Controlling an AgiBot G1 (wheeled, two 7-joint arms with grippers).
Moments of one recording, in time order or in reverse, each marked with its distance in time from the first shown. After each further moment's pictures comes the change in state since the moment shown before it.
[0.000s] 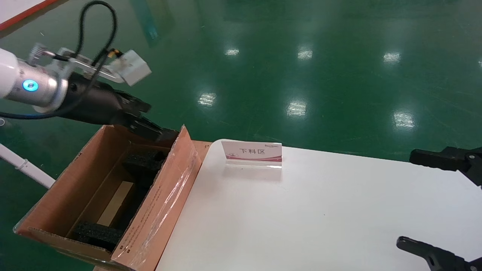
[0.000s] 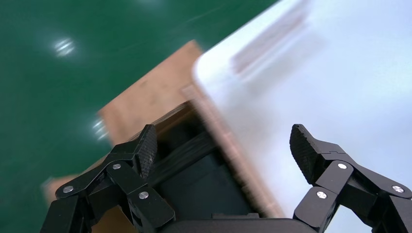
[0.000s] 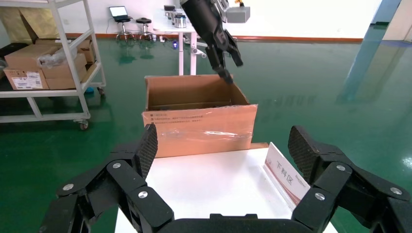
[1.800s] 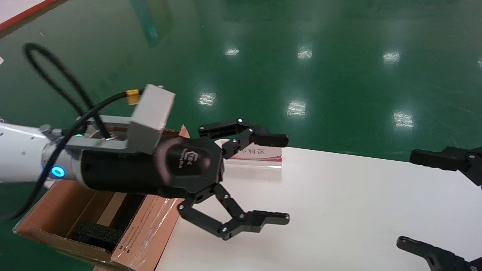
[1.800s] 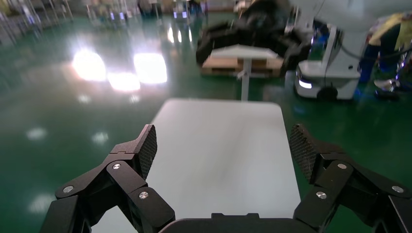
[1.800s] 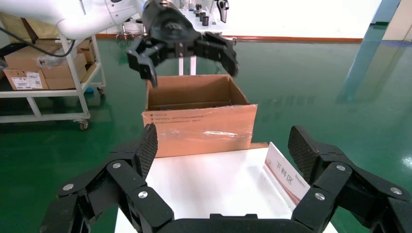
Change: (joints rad) left arm 1.359 0.143 -1.658 0.060 -0.514 0.459 0.883; right arm 0.001 0.001 -0.002 0.000 0.002 0.001 -0.001
